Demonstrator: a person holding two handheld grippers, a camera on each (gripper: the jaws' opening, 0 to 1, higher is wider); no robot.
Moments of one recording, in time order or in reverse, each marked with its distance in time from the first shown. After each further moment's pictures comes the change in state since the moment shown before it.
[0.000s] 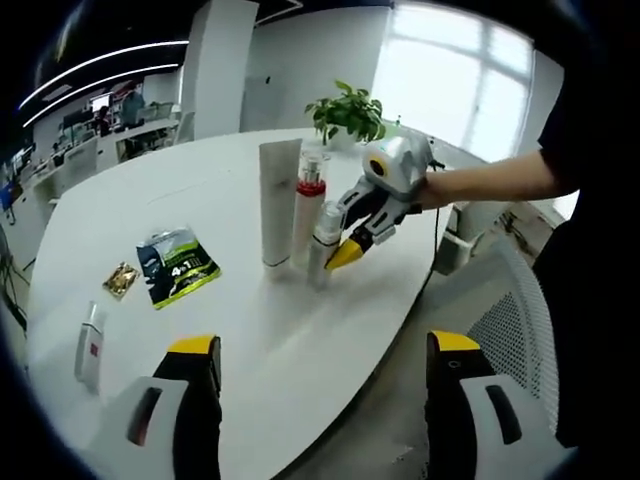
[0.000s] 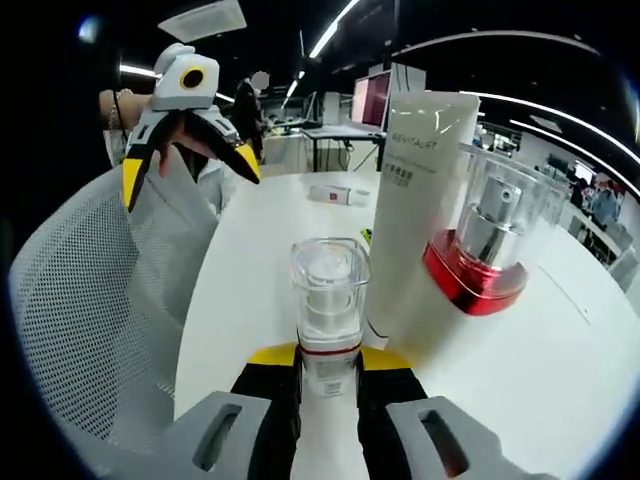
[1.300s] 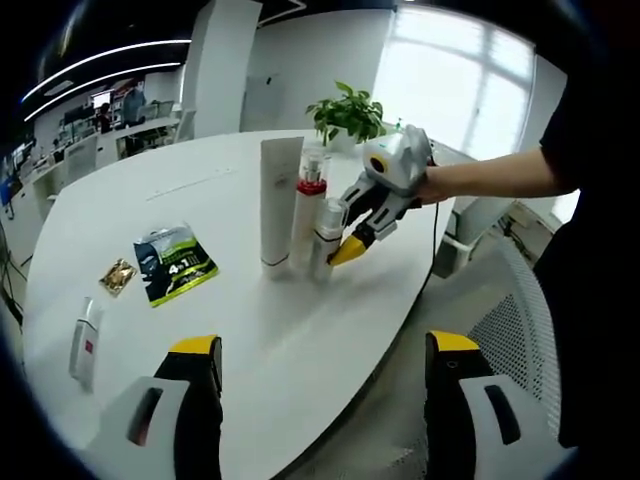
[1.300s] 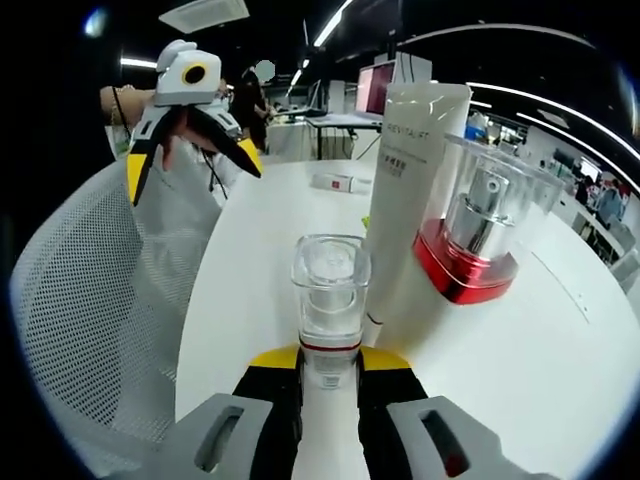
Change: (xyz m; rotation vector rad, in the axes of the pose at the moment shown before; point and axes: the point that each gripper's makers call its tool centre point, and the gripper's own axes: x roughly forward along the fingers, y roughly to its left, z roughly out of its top) left arm 0.004 -0.002 -0.002 -0.012 -0.006 -0.008; right arm -0.007 0.001 -0.006 -0.008 0.060 0.016
